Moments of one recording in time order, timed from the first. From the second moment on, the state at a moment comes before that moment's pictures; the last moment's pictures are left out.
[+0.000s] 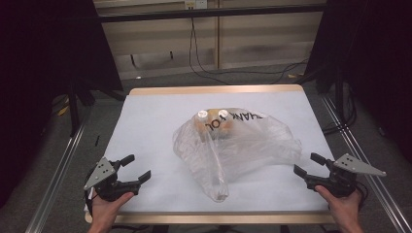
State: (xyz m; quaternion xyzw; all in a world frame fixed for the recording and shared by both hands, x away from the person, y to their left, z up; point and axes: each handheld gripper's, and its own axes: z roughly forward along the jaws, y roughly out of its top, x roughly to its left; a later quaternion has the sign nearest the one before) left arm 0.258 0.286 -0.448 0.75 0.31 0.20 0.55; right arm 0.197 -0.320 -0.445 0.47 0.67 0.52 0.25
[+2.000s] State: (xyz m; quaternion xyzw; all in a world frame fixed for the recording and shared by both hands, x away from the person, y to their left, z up) left arm 0.217 0.194 -0.415 0.80 0.13 0.08 0.58; right arm 0.213 -0.312 -0.443 0.44 0.72 0.50 0.21
